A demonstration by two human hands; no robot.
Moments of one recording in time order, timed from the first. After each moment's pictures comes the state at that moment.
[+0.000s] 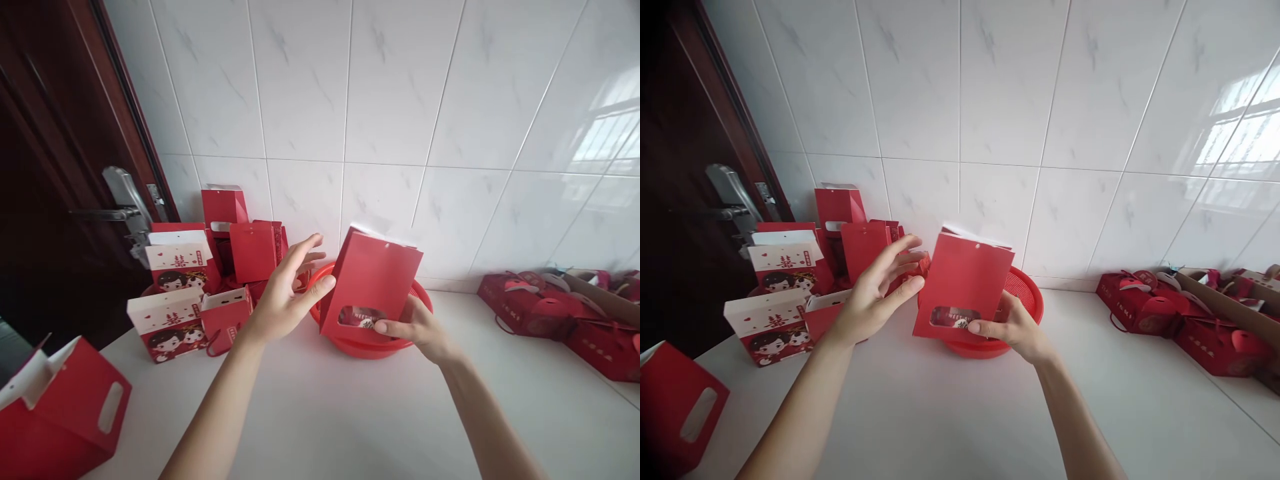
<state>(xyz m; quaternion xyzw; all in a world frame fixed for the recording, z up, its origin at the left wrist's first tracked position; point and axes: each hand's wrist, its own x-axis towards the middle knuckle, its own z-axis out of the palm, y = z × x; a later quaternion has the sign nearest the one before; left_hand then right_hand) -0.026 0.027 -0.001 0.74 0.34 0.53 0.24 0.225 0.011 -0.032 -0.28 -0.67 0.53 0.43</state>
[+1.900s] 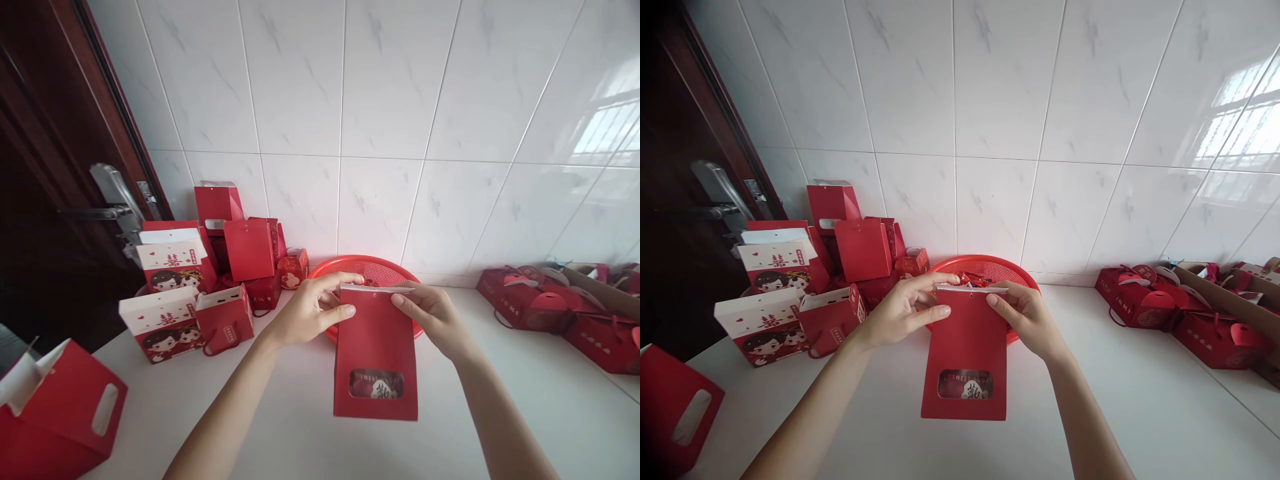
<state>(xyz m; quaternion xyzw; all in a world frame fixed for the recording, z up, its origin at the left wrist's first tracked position) -0.003 0.035 -0.016 0.79 0.31 0.36 0.38 0.244 0.006 -0.029 -0.37 -0.68 0.41 0.48</state>
